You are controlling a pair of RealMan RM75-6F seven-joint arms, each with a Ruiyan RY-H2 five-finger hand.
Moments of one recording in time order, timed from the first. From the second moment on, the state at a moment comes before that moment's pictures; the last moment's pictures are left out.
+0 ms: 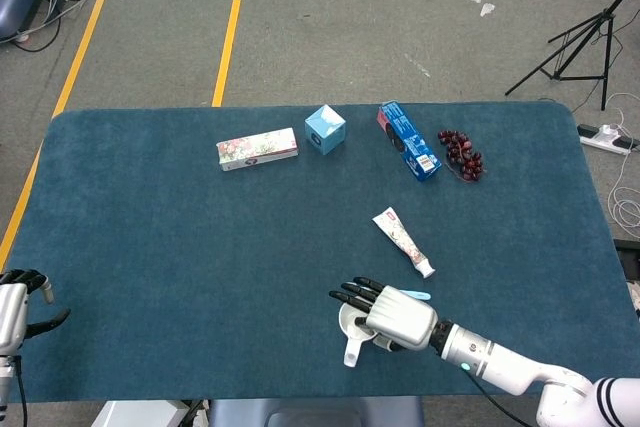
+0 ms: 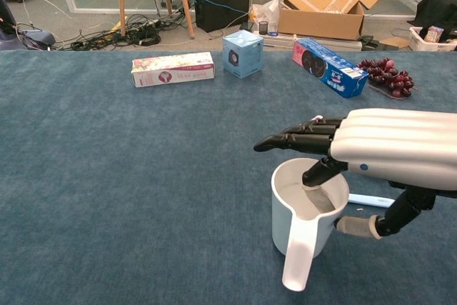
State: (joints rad) left arm -0.08 -1.15 -0.09 -1.59 1.36 1.47 0.17; right arm 0.71 -1.25 -0.18 -1.68 -1.83 1.04 -0.11
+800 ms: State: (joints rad) left arm -0.08 -1.15 -0.09 -1.59 1.35 1.46 0.18; right arm 0.68 -1.21 -0.18 -1.70 -1.84 1.05 -0.07
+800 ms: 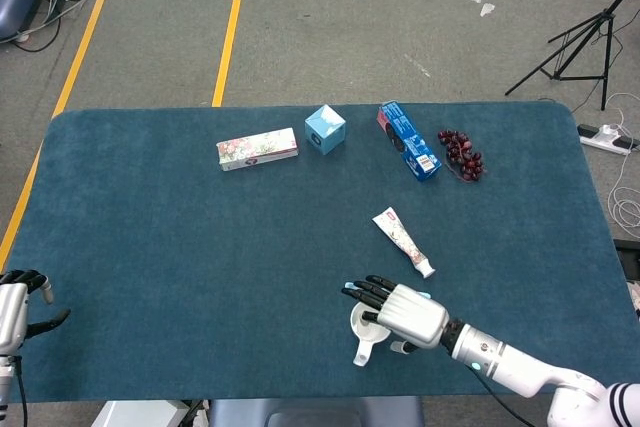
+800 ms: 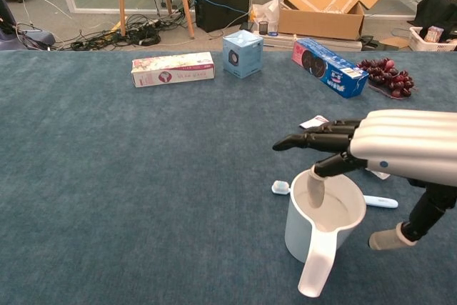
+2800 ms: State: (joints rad) left arm -0.08 -1.14 -0.09 -1.59 1.34 1.47 0.18; right arm 0.61 -1.38 -0.05 -1.45 -1.51 0.90 -0.04
